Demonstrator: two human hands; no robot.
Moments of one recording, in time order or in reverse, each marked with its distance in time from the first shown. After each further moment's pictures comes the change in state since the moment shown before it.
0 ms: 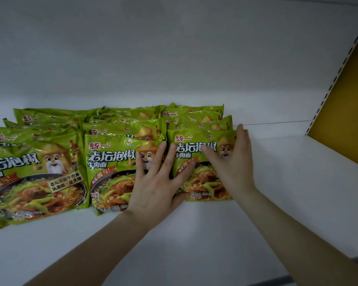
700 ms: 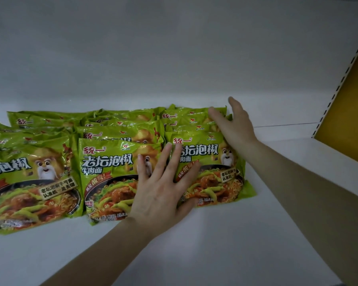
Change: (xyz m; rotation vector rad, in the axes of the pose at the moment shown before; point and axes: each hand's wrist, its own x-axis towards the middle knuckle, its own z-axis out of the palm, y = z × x) left_hand 0.007 0.007 -0.001 -0.050 -0.015 -0.032; right_hand 0.080 -0.017 -0.001 0.086 -0.144 0.025
